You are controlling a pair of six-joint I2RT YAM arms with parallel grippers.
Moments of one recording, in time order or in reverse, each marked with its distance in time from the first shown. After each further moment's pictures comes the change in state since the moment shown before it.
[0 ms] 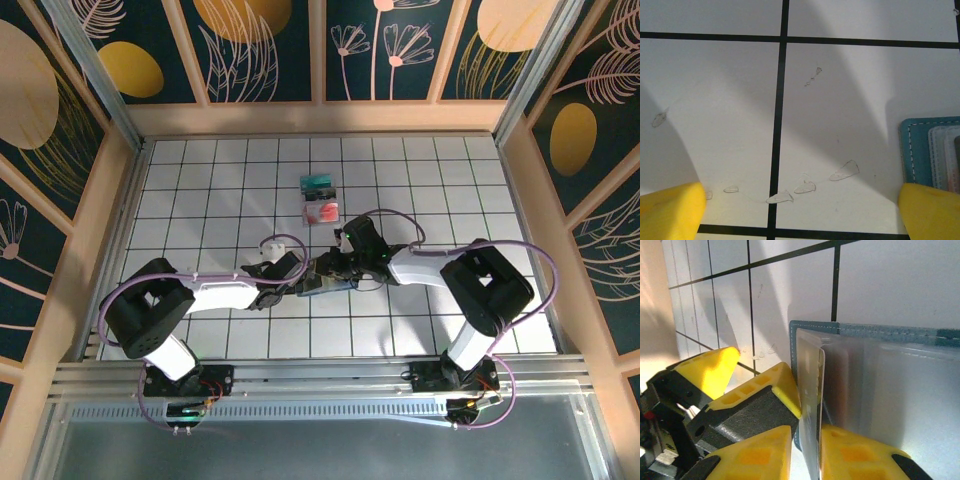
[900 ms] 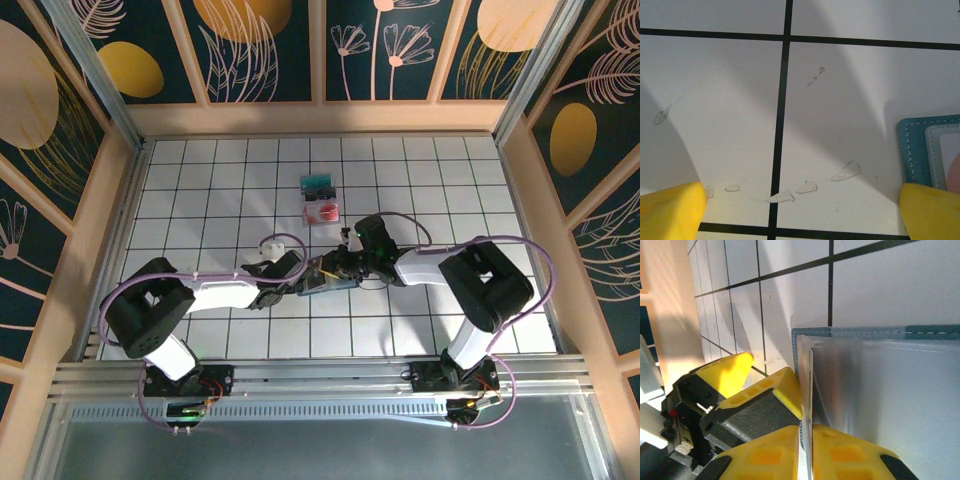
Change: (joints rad) left arm 0.000 0.002 0.010 -0.019 0.003 -0.019; right arm -0.072 0.004 -0.058 0.122 -0.094 0.032
